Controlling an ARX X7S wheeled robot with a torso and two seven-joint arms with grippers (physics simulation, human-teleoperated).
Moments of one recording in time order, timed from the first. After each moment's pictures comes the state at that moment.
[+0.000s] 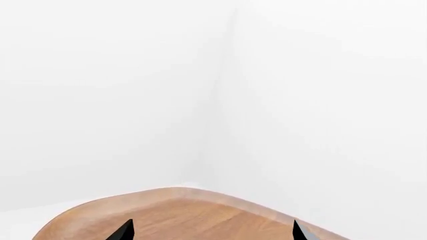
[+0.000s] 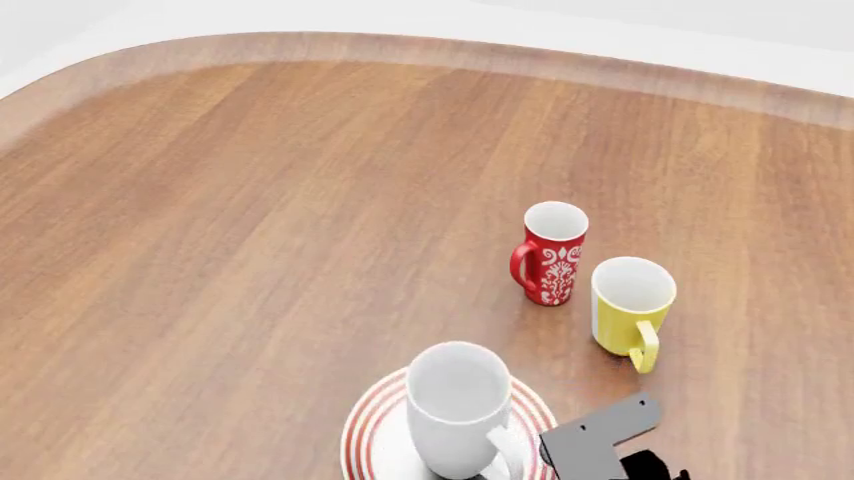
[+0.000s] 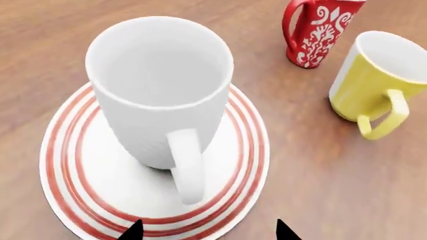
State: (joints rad) left arm 0.13 -0.35 -0.19 0.65 -0.54 -0.13 -0.42; right arm 0.44 0.31 -0.28 0.24 0.12 0.65 -0.28
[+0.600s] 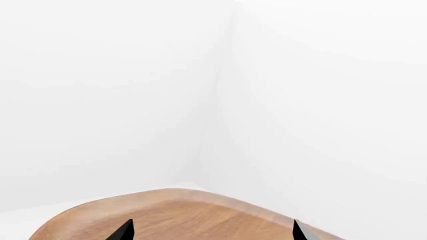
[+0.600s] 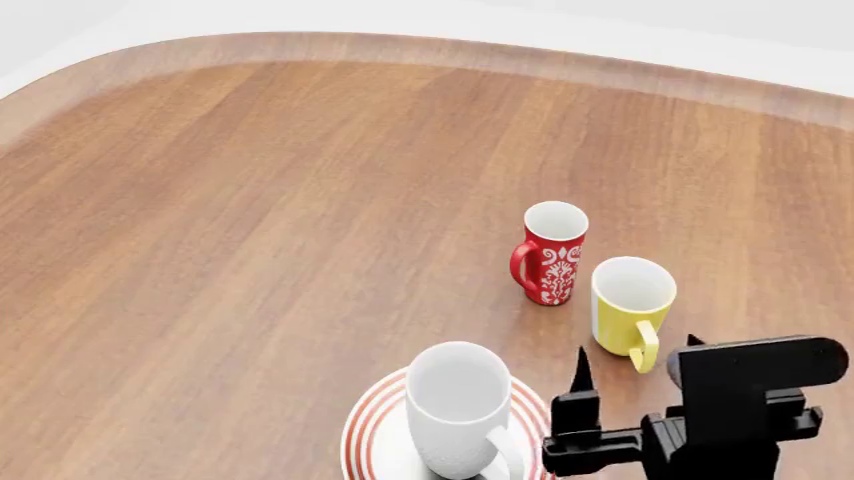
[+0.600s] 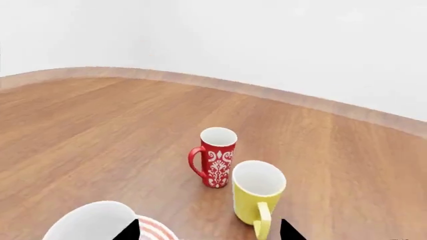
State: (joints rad) left arm 0.11 -0.36 -0.17 0.64 -0.55 -0.13 -0.42; right arm 0.35 0.32 0.03 -0.14 0.25 0.61 -0.14
